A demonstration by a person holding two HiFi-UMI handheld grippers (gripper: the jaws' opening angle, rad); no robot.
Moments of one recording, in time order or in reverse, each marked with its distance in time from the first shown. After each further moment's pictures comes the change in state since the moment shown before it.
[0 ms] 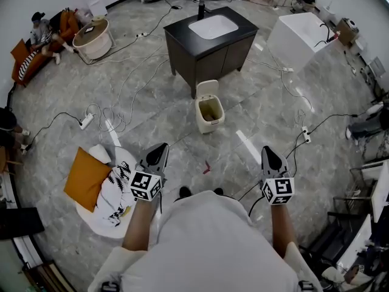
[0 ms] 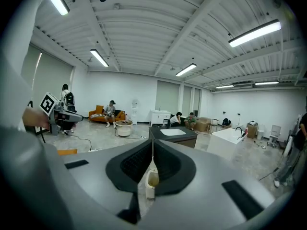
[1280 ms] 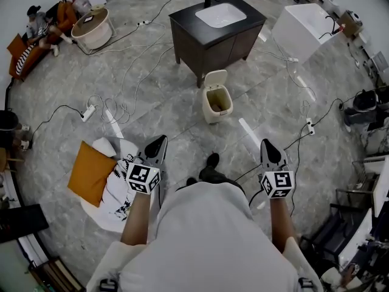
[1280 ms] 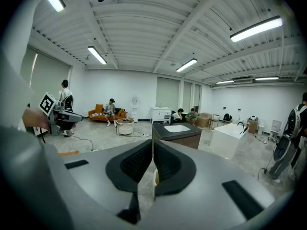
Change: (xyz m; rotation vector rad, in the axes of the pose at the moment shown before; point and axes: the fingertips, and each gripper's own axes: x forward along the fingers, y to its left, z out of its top) left arm -0.016 0.064 -0.015 -0.011 0.039 -0.006; right arm 0.040 0.058 -0.007 0.033 0.039 -0.001
